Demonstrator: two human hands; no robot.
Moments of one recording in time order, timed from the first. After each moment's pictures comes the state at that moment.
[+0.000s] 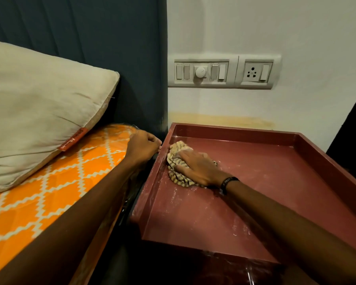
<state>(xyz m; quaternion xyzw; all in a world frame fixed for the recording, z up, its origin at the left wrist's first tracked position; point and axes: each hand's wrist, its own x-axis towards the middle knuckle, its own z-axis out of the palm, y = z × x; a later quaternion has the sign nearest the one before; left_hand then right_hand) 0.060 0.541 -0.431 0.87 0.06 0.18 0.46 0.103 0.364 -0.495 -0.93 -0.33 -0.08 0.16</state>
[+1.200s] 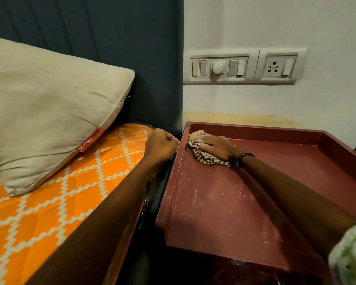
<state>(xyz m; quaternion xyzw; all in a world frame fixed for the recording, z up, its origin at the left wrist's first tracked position) 0.068 0.545 -0.431 0.86 0.06 0.16 0.47 0.181 0.356 -0.478 -0.94 -0.31 -0.05 0.14</state>
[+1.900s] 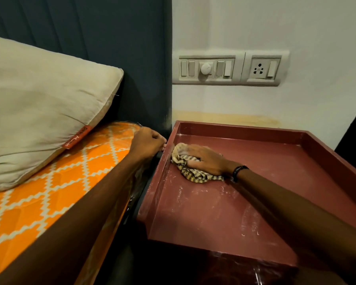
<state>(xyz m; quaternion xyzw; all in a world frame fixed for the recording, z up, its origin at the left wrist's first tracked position) 0.070 0.549 -0.432 0.88 0.04 0.16 0.45 0.130 0.349 -0.482 -0.89 -0.41 -0.02 0.17</state>
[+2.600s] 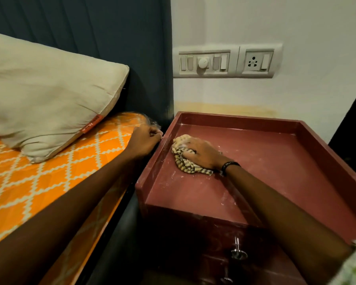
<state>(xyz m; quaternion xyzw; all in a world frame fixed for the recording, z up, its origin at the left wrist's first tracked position) 0.011 0.543 -0.429 0.91 -0.01 0.20 0.36 0.089 0.346 -0.491 -0.90 -0.38 -0.07 0.20</state>
